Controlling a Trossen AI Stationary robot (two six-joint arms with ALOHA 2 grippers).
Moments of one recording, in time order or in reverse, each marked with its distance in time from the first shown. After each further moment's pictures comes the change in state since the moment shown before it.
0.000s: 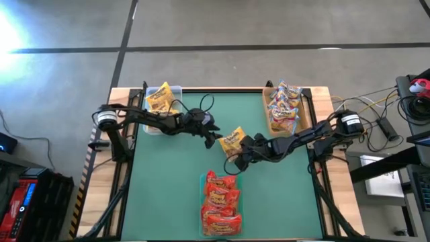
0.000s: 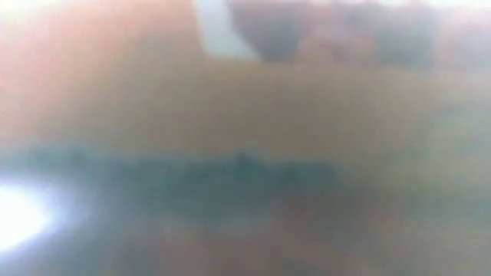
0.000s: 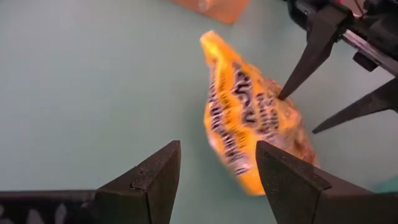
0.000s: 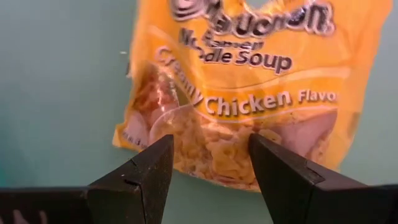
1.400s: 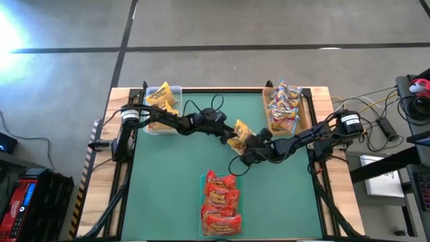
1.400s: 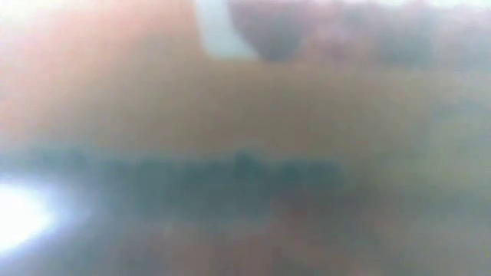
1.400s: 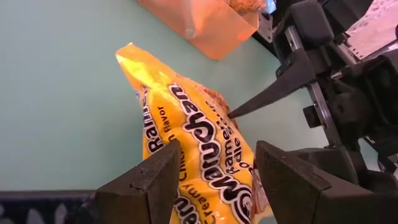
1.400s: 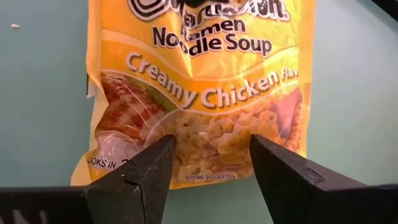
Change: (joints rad) left arm -0.003 0.268 0.211 0.189 0.087 -0.308; right arm 0.000 0.002 -0.103 0.040 0.241 -0.160
